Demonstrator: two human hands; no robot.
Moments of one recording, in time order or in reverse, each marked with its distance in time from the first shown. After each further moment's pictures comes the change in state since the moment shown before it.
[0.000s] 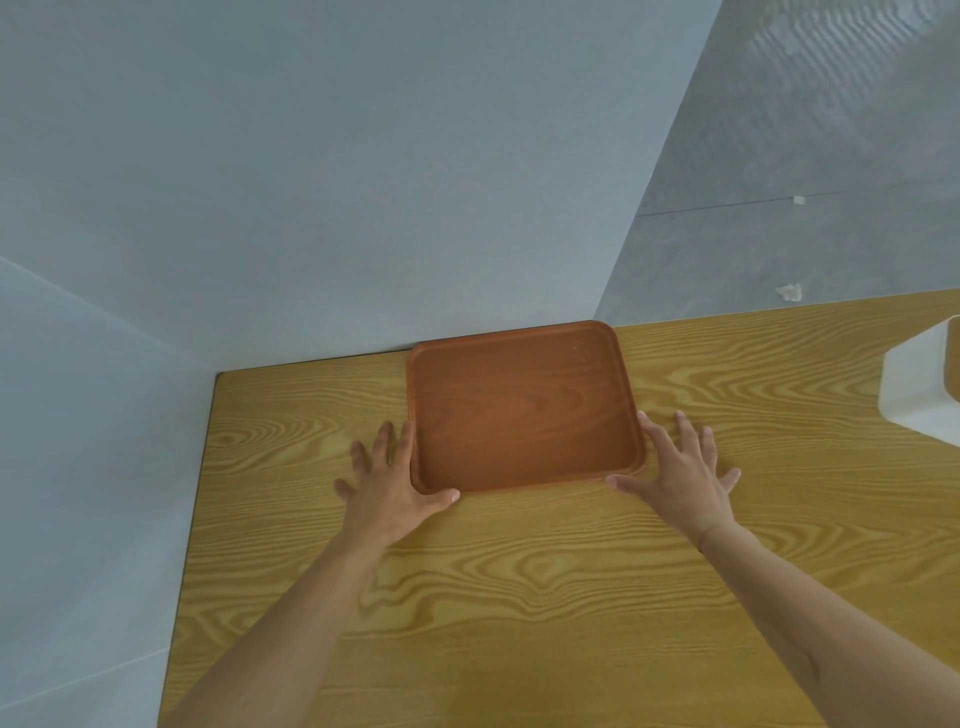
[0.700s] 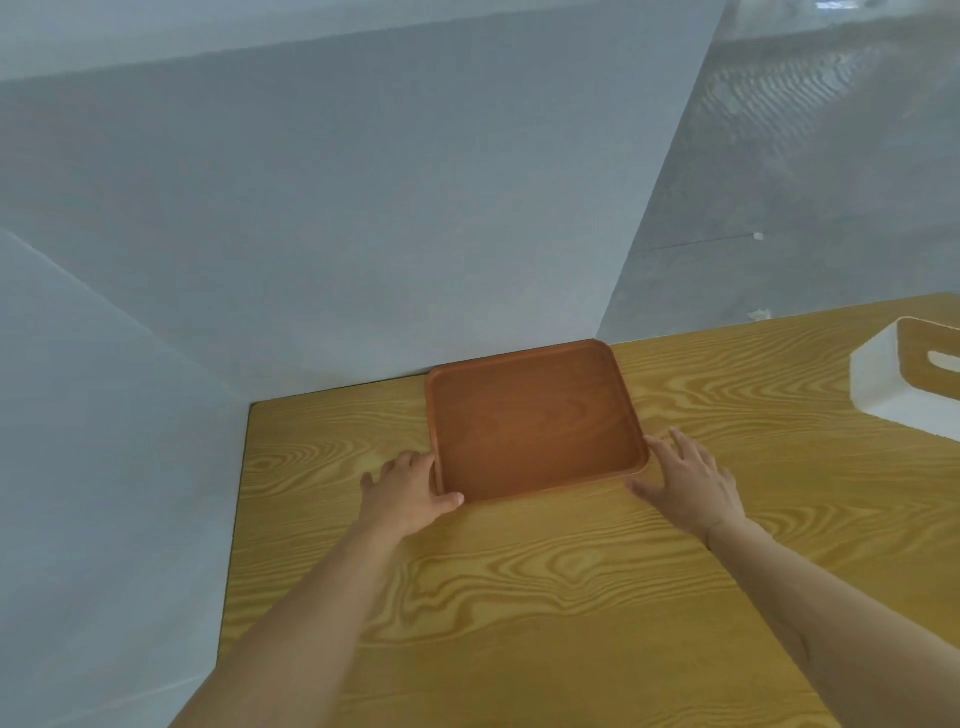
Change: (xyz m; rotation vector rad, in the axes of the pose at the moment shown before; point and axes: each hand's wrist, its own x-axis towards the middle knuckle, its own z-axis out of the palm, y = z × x) left_hand -0.001 -0.014 -0.040 0.158 -0.046 0.140; right_hand -0.041 -0.029 -0.018 -0.162 -0.002 -0.005
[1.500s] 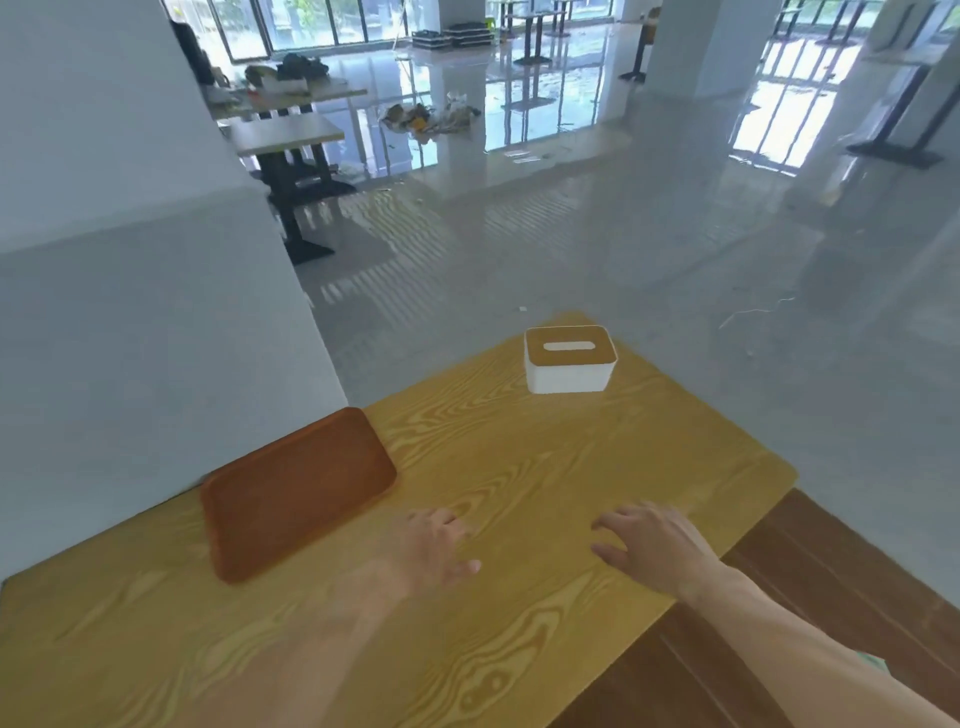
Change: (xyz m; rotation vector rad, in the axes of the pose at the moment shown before) left_hand -0.167 0.296 0.054 0.511 0.064 0.832; right_hand -0.268 0.238 -0.052 -0.125 0.192 -0.059
